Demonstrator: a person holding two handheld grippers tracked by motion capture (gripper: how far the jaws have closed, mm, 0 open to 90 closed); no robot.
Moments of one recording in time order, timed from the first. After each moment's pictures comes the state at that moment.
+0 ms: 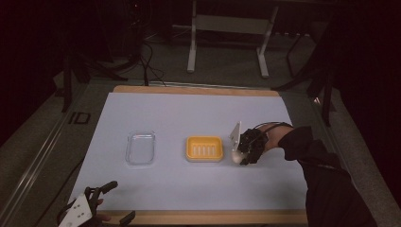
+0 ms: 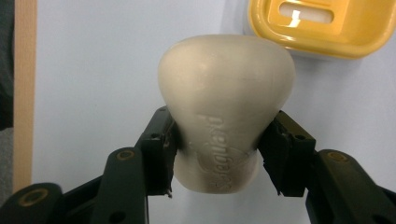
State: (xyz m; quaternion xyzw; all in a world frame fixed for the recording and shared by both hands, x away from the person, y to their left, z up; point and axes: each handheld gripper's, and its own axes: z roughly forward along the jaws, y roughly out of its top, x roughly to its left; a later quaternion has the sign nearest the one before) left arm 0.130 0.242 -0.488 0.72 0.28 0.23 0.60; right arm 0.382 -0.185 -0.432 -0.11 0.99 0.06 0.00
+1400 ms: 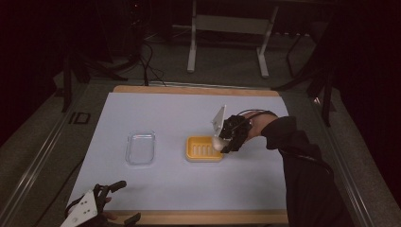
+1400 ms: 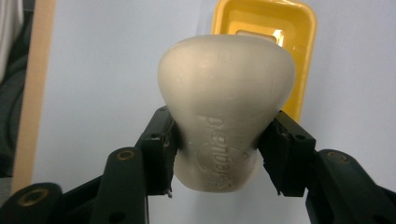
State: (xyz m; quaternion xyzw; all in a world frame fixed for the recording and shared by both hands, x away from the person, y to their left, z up) left arm 0.139 0.235 -0.488 0.72 0.25 0.19 0.61; right arm 0.395 -0.131 -0.394 -0.11 0.99 0.12 0.02
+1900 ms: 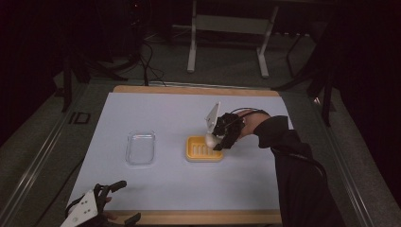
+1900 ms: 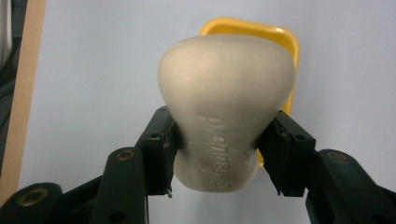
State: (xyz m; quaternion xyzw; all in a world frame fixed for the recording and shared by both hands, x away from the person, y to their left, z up) left arm 0.140 0.235 -0.488 0.73 0.25 0.18 0.61; right arm 0.405 -0.114 -0.398 -0.10 0.98 0.15 0.02
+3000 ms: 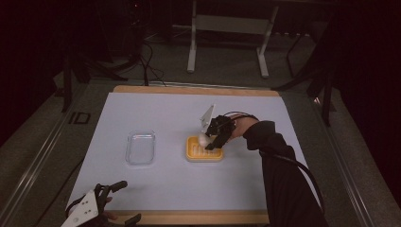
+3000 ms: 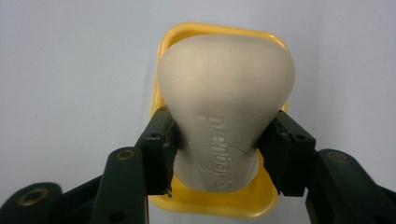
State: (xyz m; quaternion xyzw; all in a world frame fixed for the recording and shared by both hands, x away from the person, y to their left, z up) left arm 0.140 0.234 -0.488 0.73 0.25 0.18 0.61; right arm 0.432 -0.103 -0.447 -0.09 0.98 0.19 0.01
